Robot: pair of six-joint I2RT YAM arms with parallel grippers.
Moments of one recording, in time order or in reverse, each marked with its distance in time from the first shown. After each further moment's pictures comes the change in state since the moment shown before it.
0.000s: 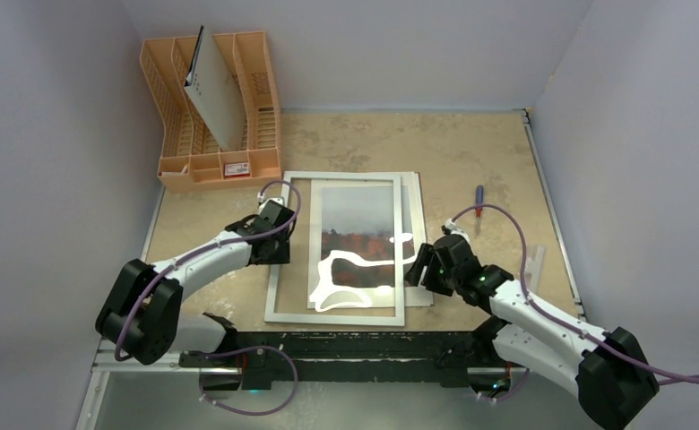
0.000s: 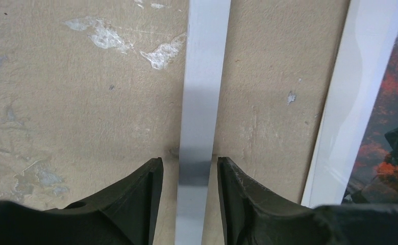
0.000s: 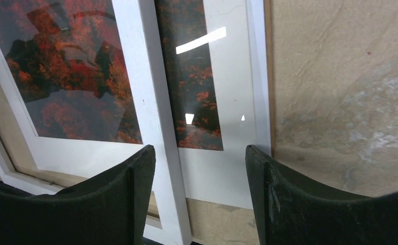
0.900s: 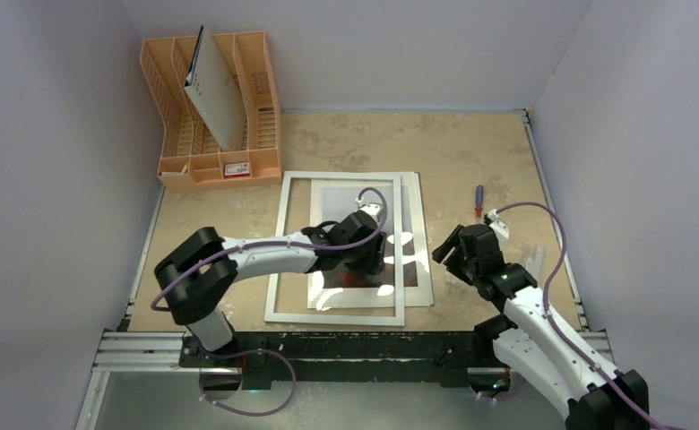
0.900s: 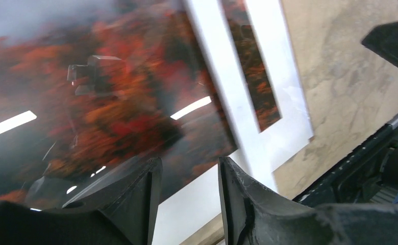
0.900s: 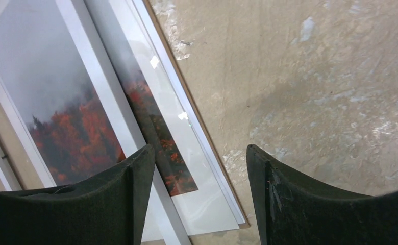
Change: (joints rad) left arm -0.458 0.278 0.267 0.320 0.278 -0.154; right arm -0.178 -0.121 0.095 -0.145 0.196 0.076
